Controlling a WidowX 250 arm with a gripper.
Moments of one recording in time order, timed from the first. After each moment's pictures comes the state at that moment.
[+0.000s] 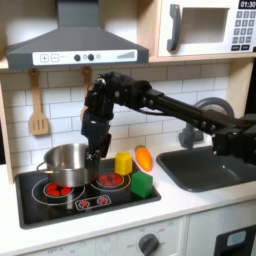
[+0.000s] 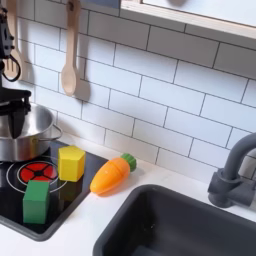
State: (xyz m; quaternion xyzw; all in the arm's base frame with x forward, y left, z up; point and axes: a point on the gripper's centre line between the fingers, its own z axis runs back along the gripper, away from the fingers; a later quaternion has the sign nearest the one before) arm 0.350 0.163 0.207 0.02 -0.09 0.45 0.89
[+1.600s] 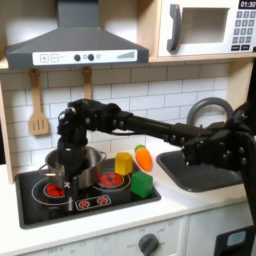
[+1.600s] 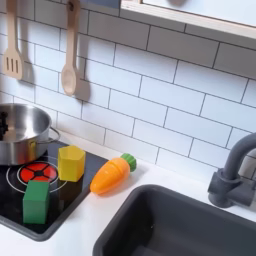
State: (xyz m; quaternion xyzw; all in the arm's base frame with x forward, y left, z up) arm 0.352 0.206 0.154 0.01 -0.05 0.47 0.88
